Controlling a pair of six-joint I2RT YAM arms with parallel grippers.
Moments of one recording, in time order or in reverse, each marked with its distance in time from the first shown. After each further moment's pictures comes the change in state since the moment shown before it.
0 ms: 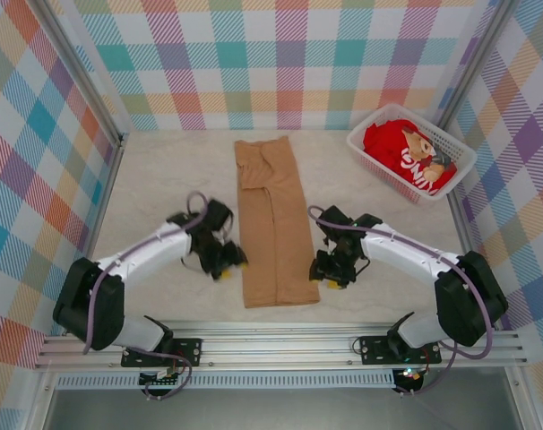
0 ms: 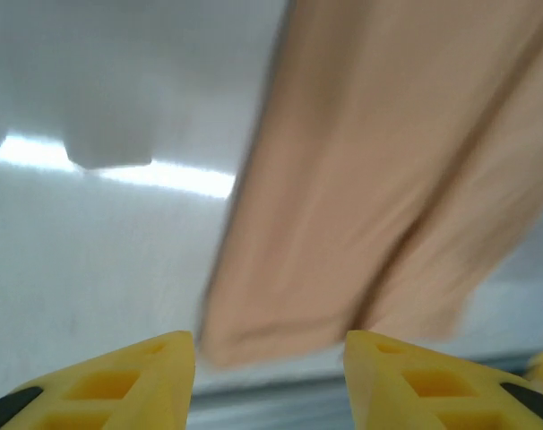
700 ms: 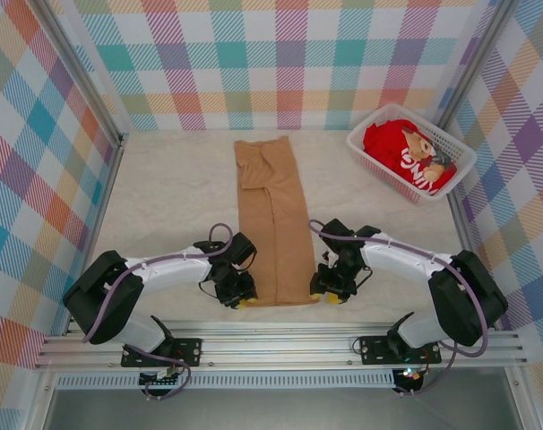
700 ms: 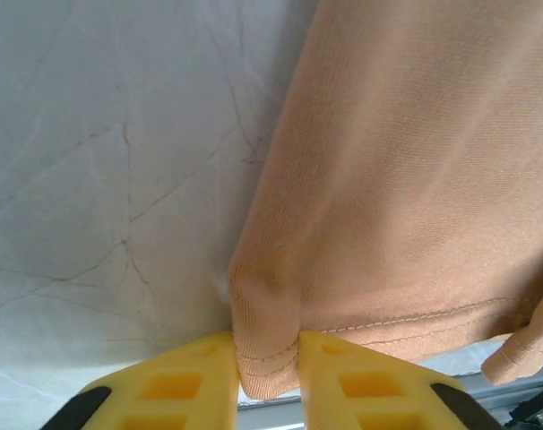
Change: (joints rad) left arm -0.218 0.087 -0.128 0.217 -0.030 -0.195; right arm 0.000 0.002 -0.114 0.083 -0.109 -0.016
